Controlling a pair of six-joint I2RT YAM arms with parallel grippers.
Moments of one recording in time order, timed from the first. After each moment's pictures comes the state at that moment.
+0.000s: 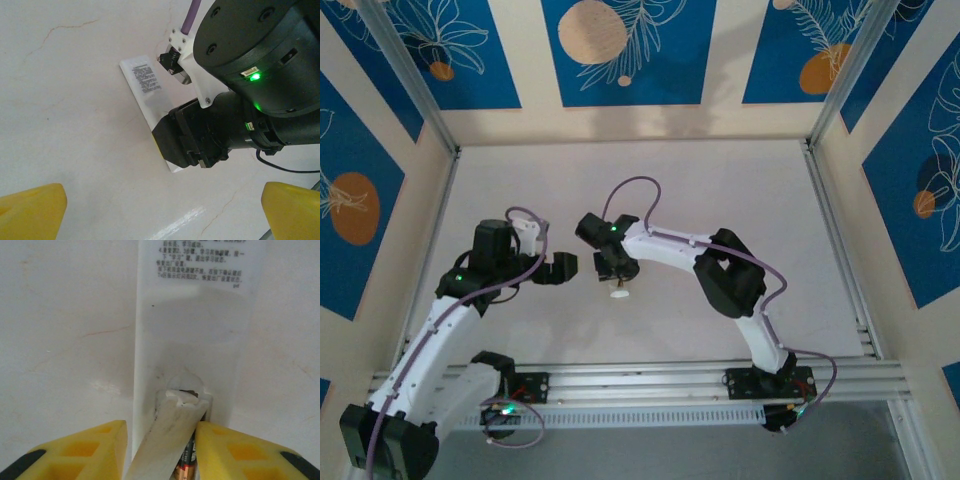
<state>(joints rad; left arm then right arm) -0.26 0.87 0.76 -0.65 0.43 -0.23 0.95 2.14 1.67 -0.92 0.06 0.77</state>
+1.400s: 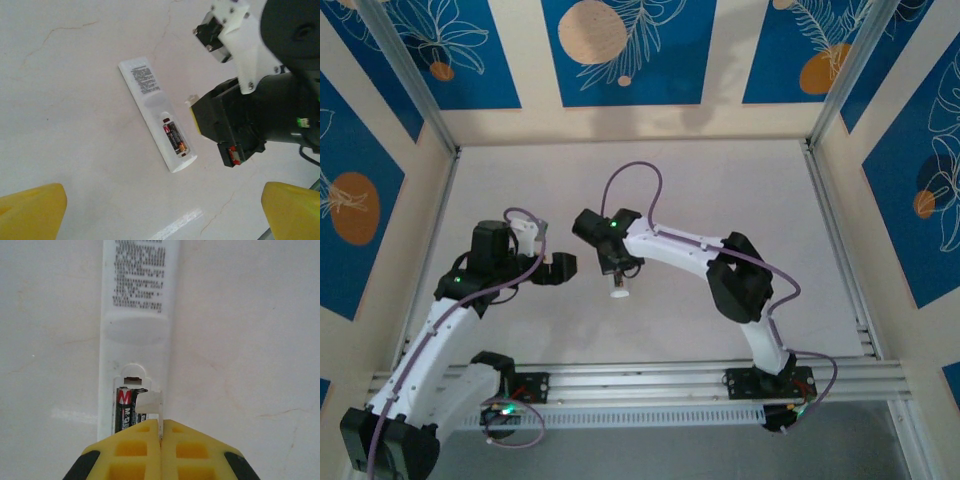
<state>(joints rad) -0.24 0.85 0.75 -0.65 0.43 -0.23 0.98 2.07 1.75 -1.08 0.29 0.75</state>
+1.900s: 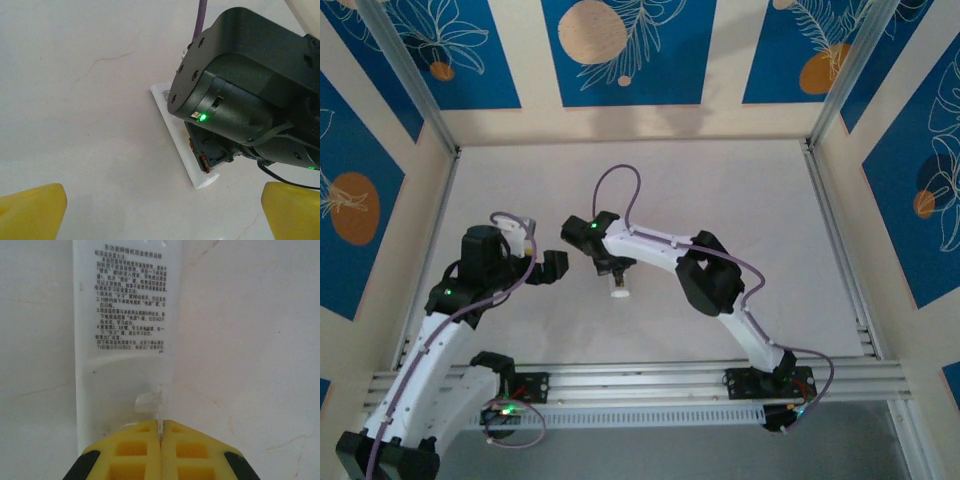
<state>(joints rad) -0.23 0.76 0.75 -0.65 0.31 -0.23 0.98 2.30 1.94 -1.19 0.38 0.78</state>
